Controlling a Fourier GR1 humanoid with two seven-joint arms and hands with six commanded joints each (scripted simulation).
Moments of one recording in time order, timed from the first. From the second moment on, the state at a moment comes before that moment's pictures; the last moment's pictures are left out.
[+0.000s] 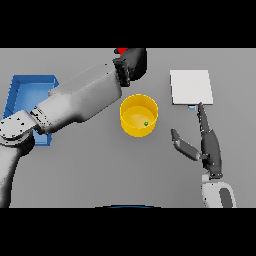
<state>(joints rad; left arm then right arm) -1.47 0.24 -1.30 -0.65 -1.08 -0.27 -0.11 0.10 -0.04 0.10 -1.67 0.27 -0.11 -0.09</state>
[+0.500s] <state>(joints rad) -1.67 0.37 -1.03 -0.35 -0.80 -0.19 -0.04 0.07 -0.04 0.09 -1.66 0.21 -0.07 -0.12</state>
